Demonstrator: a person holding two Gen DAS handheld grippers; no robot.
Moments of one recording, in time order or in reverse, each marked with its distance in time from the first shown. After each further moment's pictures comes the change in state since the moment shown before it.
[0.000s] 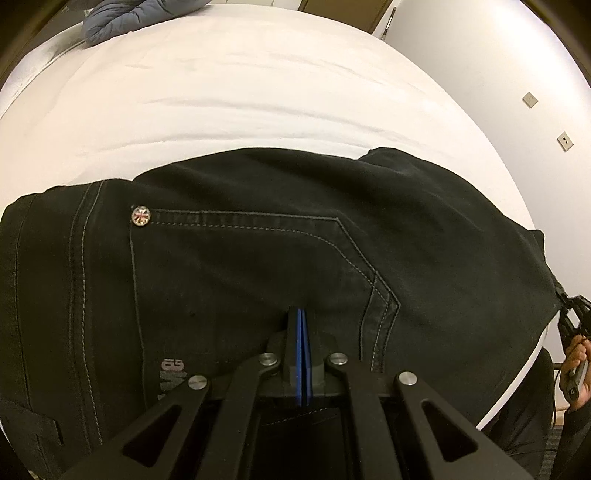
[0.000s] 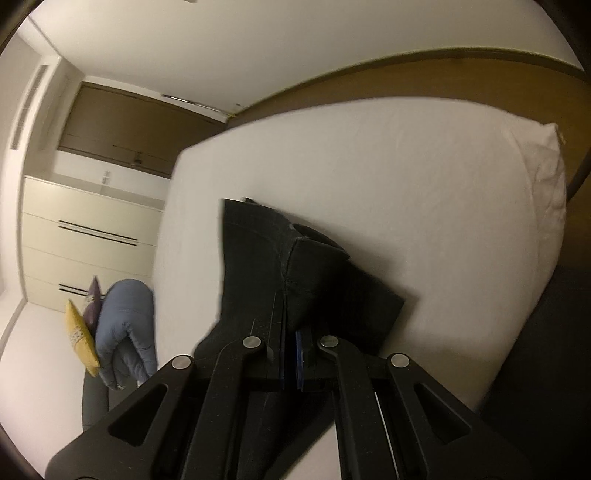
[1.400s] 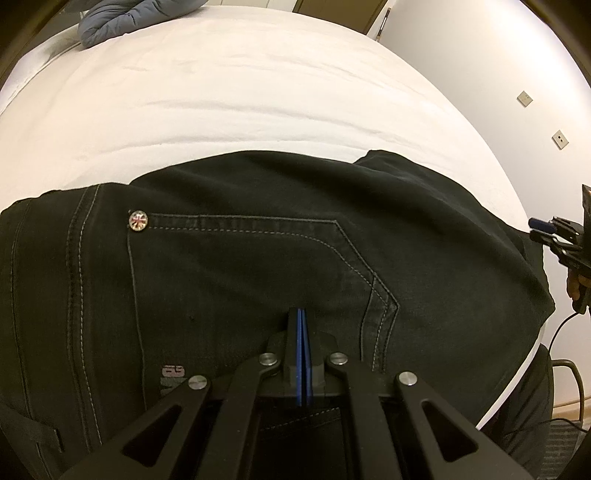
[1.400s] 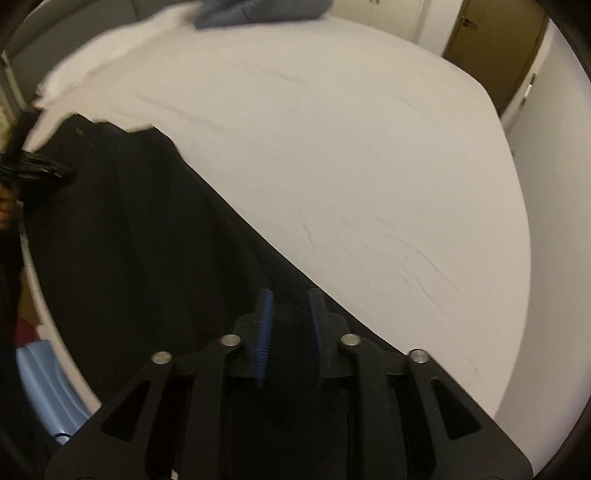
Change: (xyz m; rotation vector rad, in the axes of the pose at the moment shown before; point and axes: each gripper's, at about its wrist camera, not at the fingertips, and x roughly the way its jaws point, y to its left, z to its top) left arm -0.008 0.010 0.003 0.016 -0.008 -0.015; right arm 0.151 0.203 -0.086 -1.657 0.581 -0.079
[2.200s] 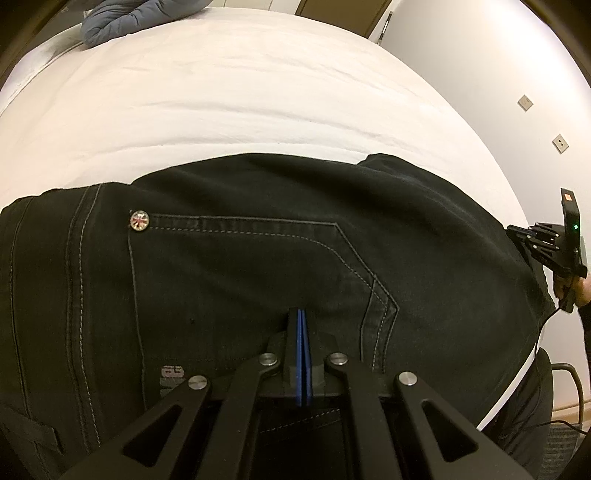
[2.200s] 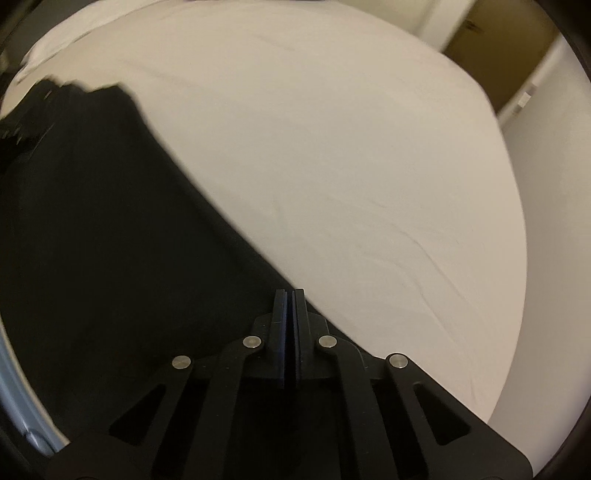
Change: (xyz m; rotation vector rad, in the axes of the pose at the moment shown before) left arm -0.004 0.003 -0.001 -0.012 -0.018 0.002; right arm 0.064 -0.026 -0.018 -0.014 0.077 -0.140
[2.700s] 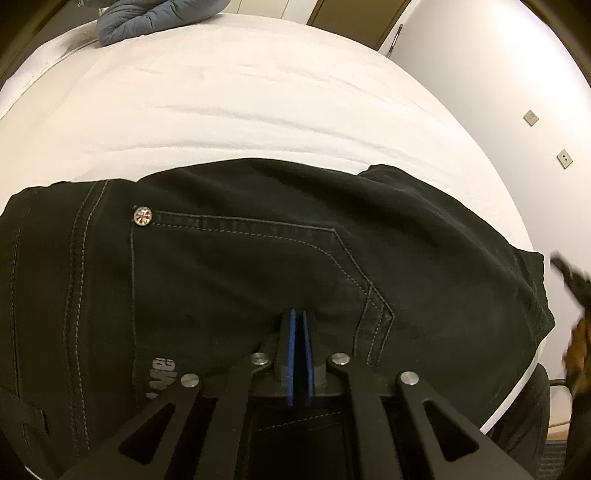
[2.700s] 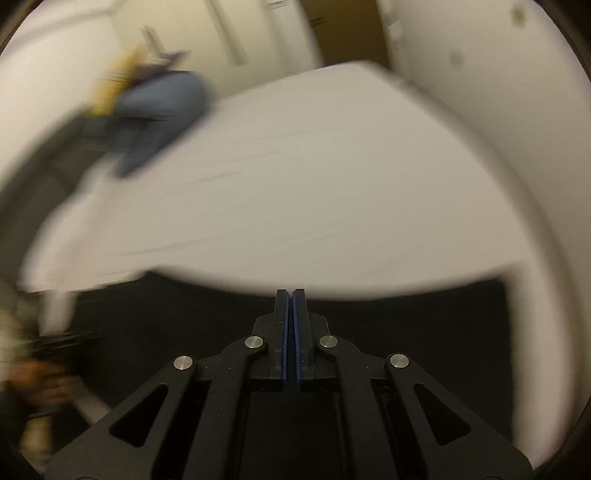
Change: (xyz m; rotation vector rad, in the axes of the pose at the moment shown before) left arm -0.004 -0.002 -0.012 -0.038 -0.046 0.011; right arm -0.079 -0.012 -0.046 0.681 -0.358 0.282
